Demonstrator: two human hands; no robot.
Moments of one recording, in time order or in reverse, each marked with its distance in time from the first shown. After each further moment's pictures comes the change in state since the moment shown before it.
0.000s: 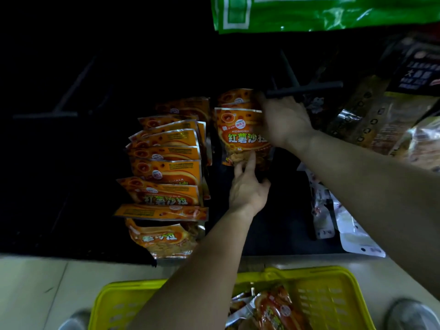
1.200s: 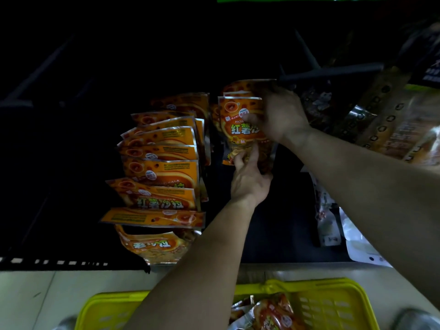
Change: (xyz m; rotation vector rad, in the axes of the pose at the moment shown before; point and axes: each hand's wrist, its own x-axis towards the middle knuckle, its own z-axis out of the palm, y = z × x) left_hand 0.033 0.001 0.004 0.057 -0.006 -0.011; right_hand 0.026 0.012 0.026 0.173 0.029 0.032
